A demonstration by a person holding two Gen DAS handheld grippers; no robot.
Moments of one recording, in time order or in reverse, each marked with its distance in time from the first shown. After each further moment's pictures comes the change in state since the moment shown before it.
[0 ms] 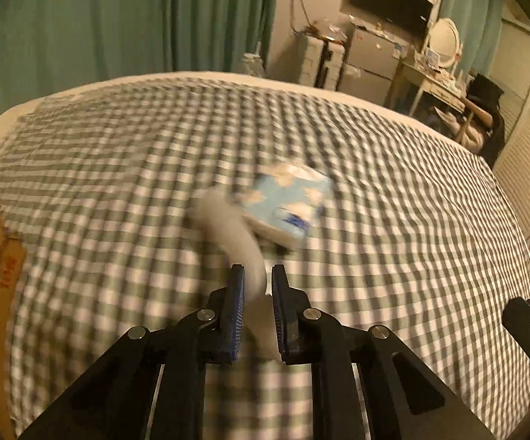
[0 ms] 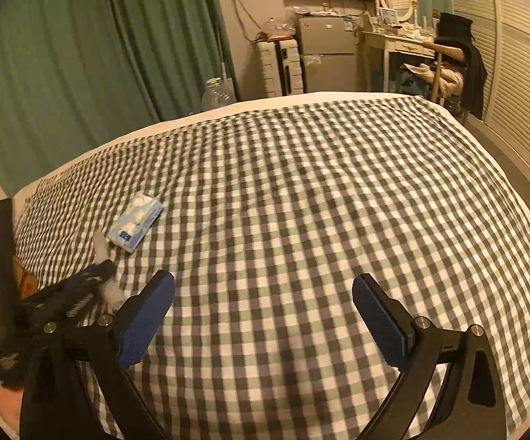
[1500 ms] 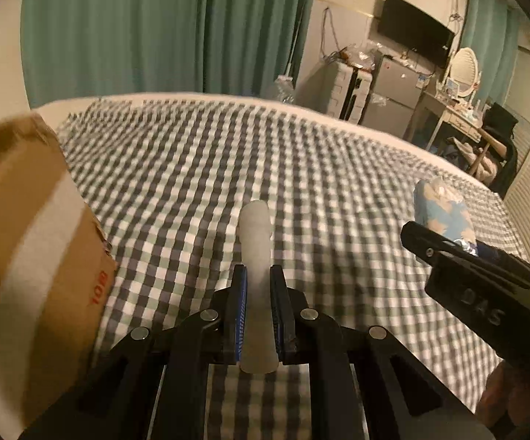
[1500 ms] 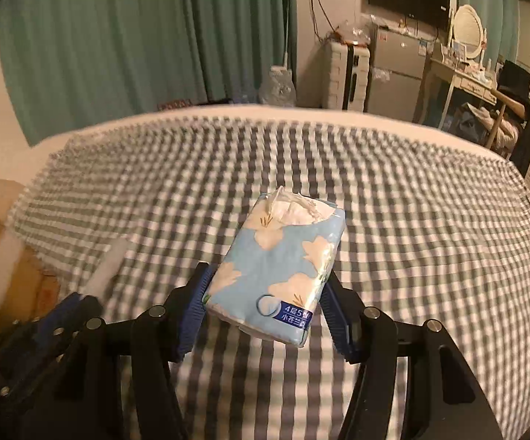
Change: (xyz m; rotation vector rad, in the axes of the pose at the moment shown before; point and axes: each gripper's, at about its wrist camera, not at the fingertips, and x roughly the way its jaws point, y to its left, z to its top) left arm -0.043 0.072 0.013 -0.064 -0.071 0.030; right arm 0.019 0.153 0.020 -0.204 -0.006 0.055
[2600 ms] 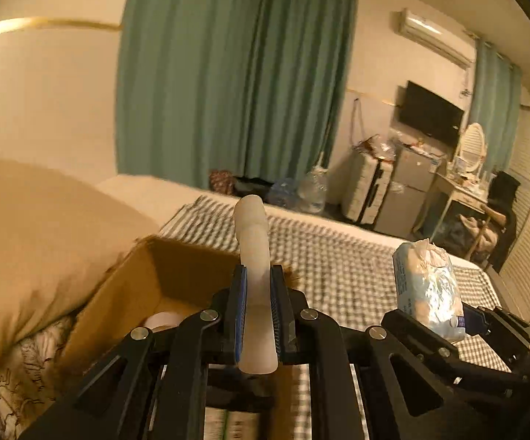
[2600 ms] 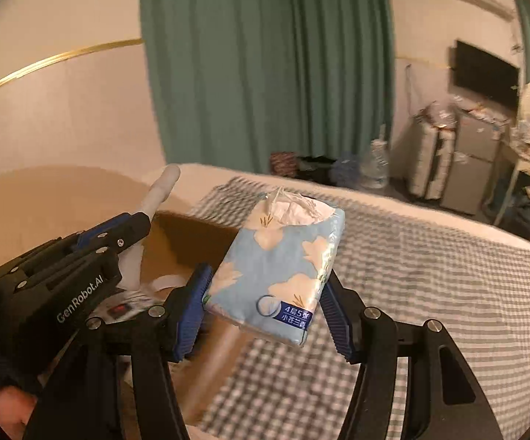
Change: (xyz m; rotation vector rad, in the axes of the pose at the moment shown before) left arm -0.221 0.152 0.030 -0.100 -0.277 0.083; right arm -0.166 0.178 0.003 -0.208 -0.132 0.317
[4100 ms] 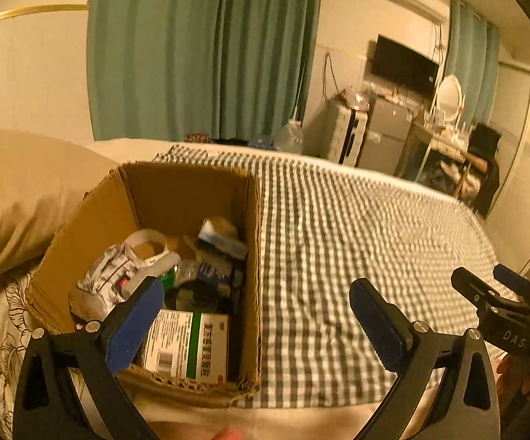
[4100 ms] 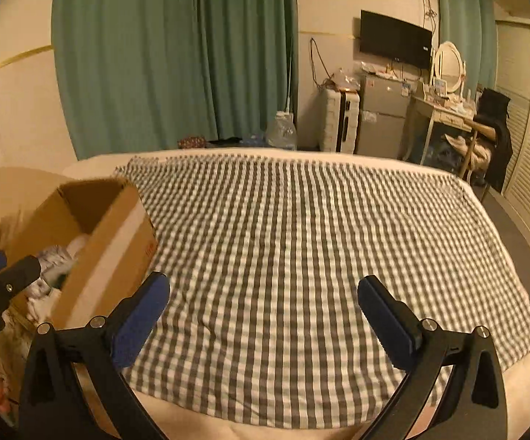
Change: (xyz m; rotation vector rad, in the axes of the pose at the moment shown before) left arm -0.033 -0.048 -0.099 0.115 0.134 -0.046; right arm -0.055 -0.099 -0.100 0.187 0.020 -0.362
